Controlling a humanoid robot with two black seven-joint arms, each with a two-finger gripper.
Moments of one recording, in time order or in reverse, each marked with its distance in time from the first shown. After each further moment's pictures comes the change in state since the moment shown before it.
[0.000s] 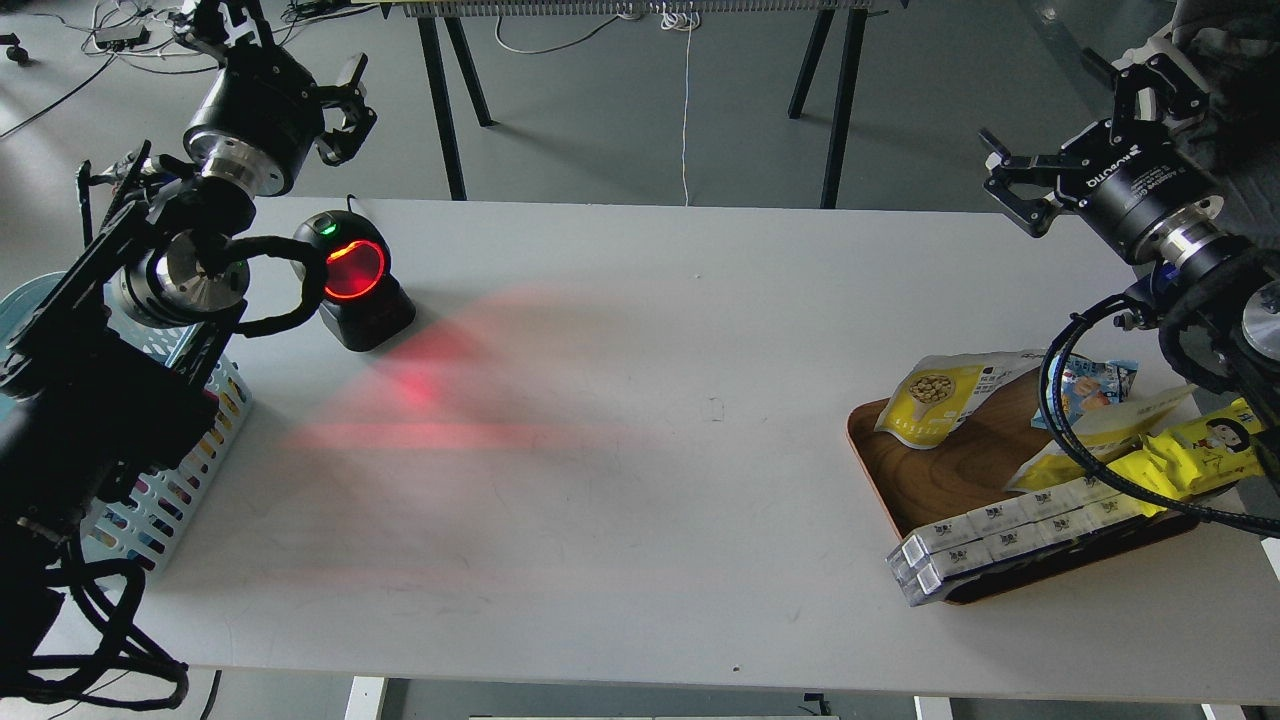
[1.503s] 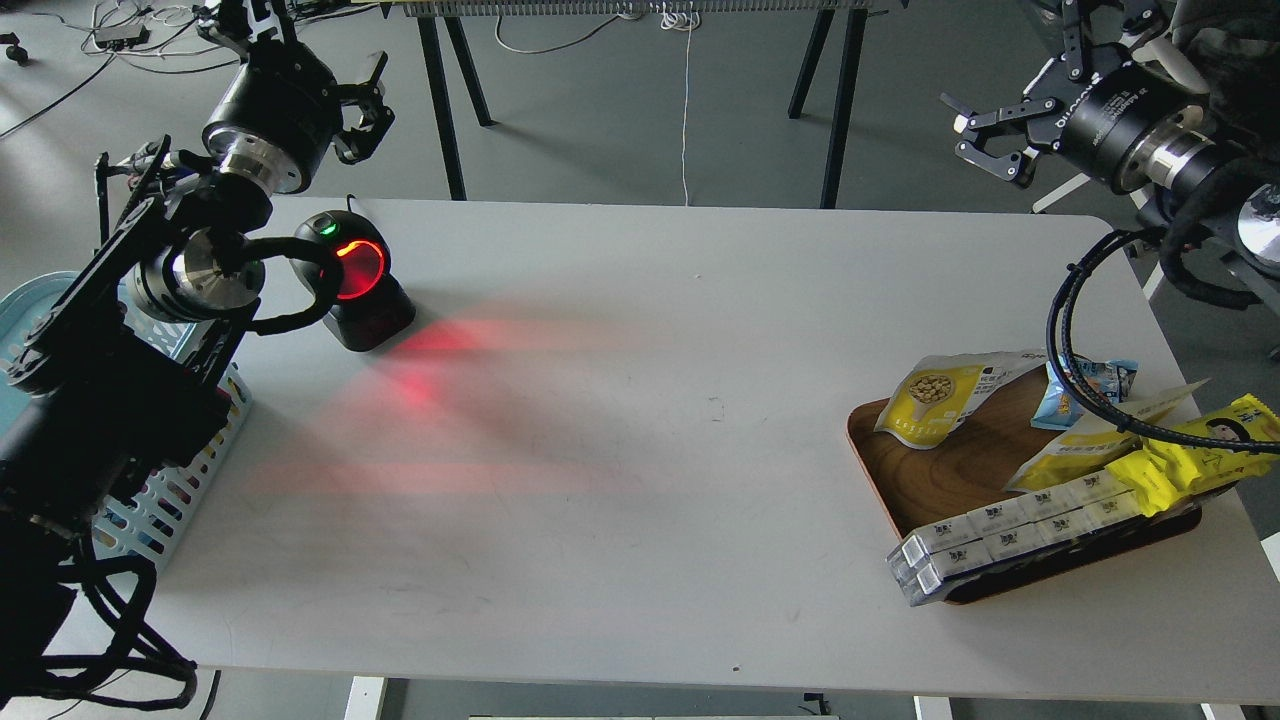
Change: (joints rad) left arm -0.011 -0.019 -0.002 -0.019 0.048 0.010 0.053; right arm 0.407 -0.155 -0.533 0.014 0.000 -0.058 -0.008
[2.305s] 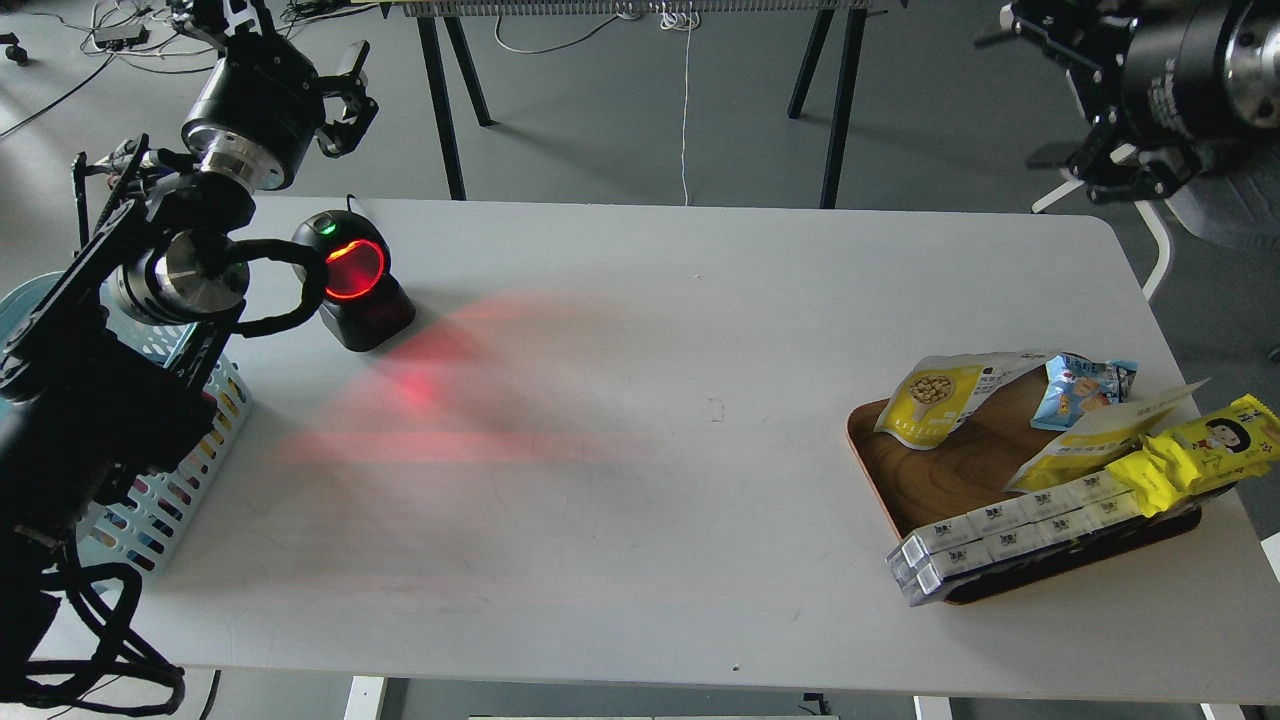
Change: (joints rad) left arm 0.018 0.025 -0.003 -0.015 -0.002 -0.007 -0.036; right arm 1.342 -0.076 -1.530 0.653 0.141 -0.241 -0.144
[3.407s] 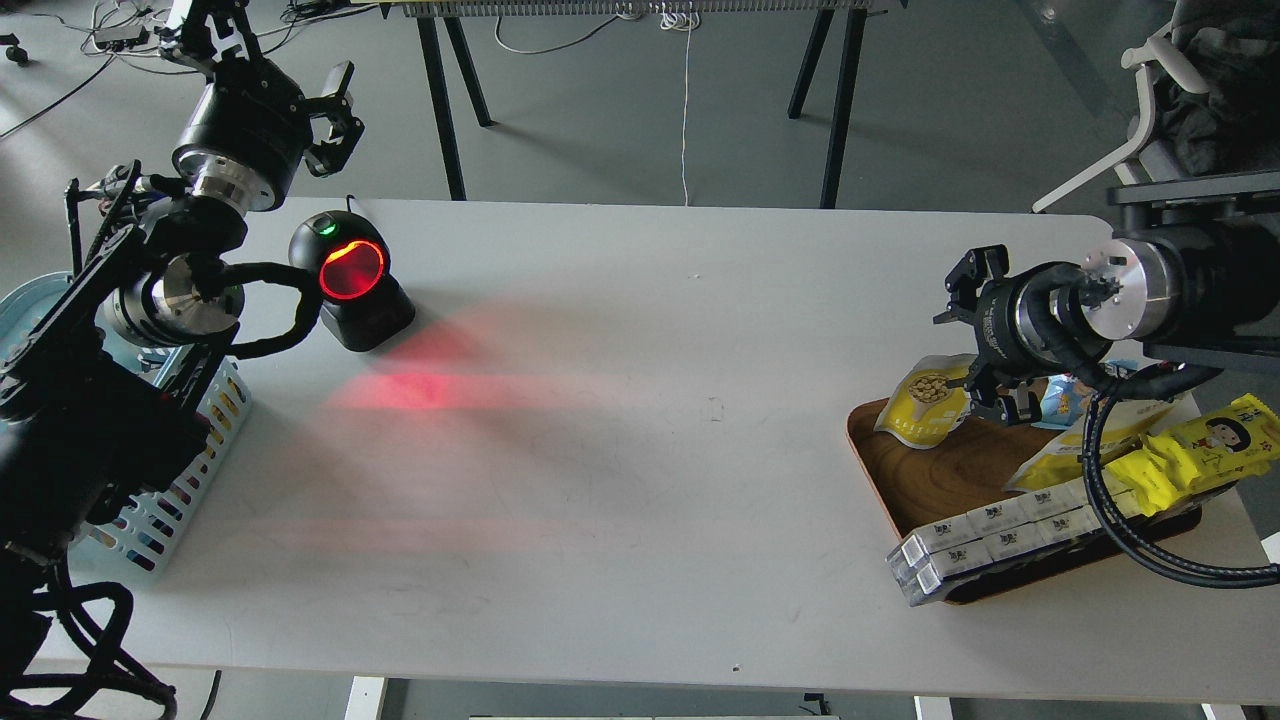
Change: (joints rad) left arm 0.042 0.014 0.003 0.001 0.000 0.000 -0.030; right arm -0.621 0.153 0.340 -0.110 0.259 -0.455 0.021
